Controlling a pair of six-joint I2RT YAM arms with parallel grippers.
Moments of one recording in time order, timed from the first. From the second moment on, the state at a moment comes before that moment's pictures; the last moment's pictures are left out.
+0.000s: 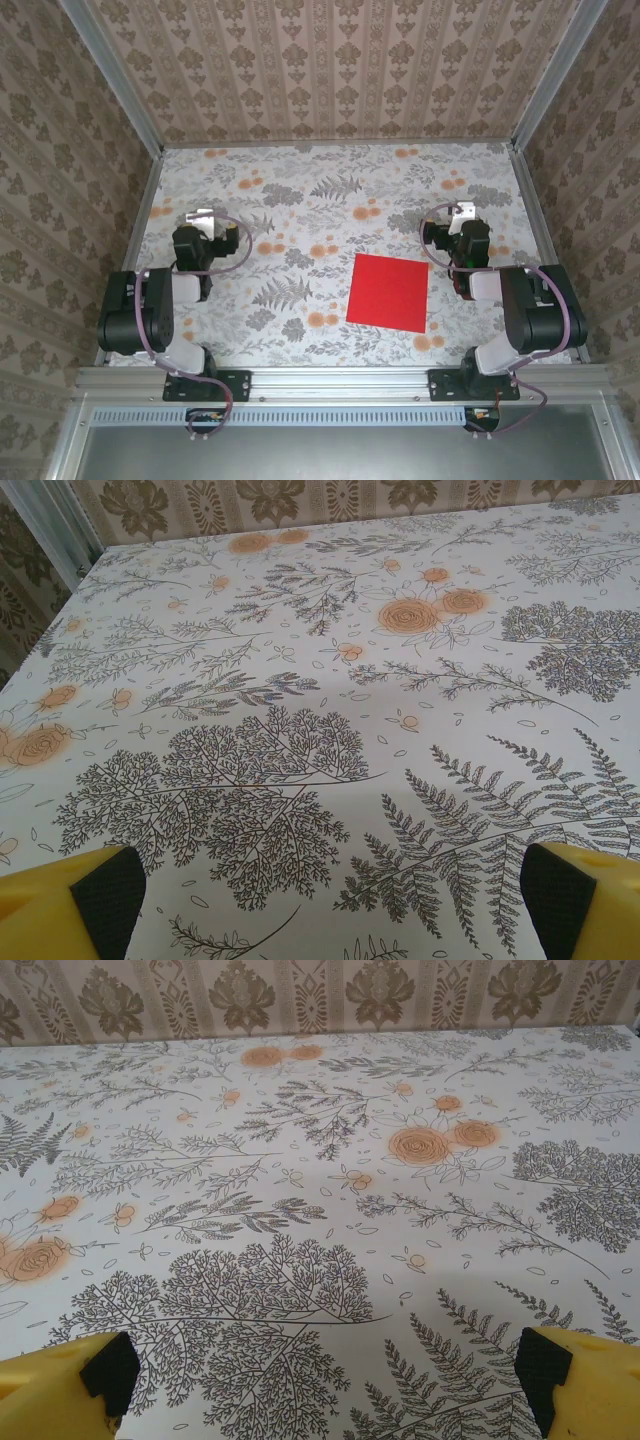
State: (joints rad) left arm 0.01 1.54 0.39 0.76 0.06 0.10; right arm -0.01 1.53 0.40 0.78 0.01 0.03
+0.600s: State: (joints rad) left arm 0.01 1.54 0.39 0.76 0.06 0.10; right arm -0.01 1.53 0.40 0.78 0.01 0.03
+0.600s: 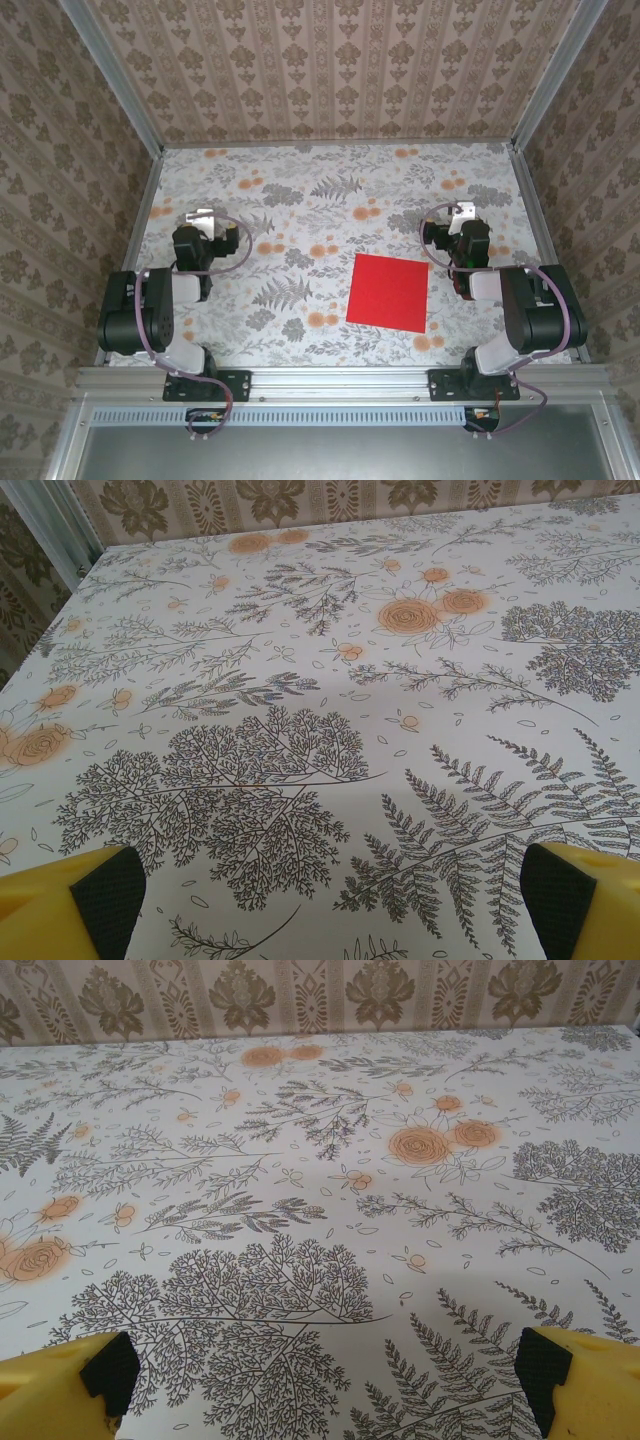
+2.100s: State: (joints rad) left arm -0.23 1.31 0.79 -0.12 0.20 -0.35; right arm 0.60 1.69 1.00 -0.76 0.08 0.42
